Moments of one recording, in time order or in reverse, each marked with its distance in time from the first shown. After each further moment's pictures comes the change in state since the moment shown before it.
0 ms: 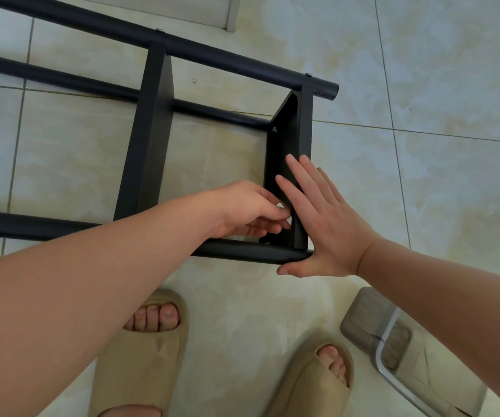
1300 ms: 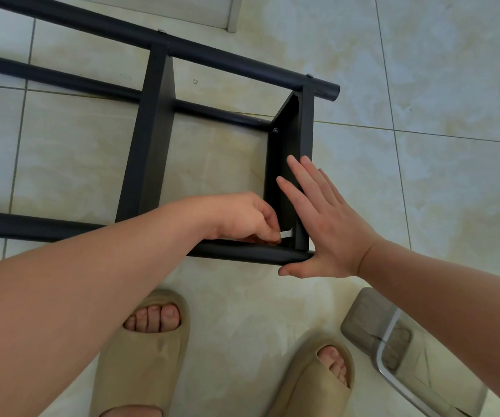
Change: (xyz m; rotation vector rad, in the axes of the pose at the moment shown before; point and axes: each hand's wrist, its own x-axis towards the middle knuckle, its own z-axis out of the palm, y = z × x) left_hand -0.003 -0.006 -0.006 0.466 -0.066 0.045; right_hand 0.000 0.001 0.001 0.006 0.008 -0.003
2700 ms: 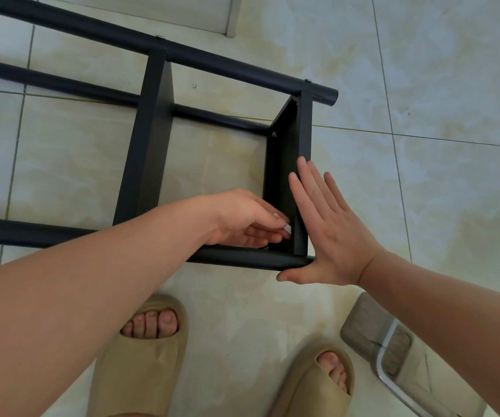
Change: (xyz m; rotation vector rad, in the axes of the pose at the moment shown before) left_hand 0.003 0.005 0.000 -0.577 -0.005 -0.113; right_hand -0.005 -0.001 0.002 -0.023 0.043 0.039
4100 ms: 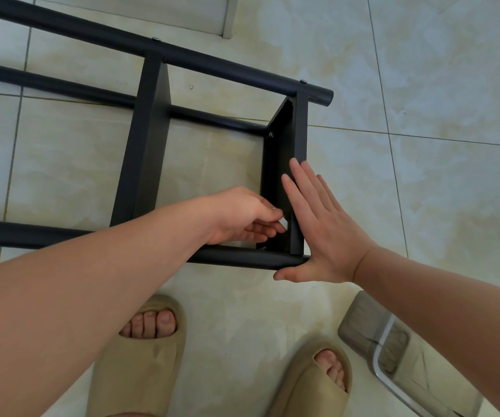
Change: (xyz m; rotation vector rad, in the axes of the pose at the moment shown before) left_hand 0.005 0.001 0.002 0.044 0.056 0.057; right_hand 0.002 -0.001 -0.003 0.045 -0.071 0.016
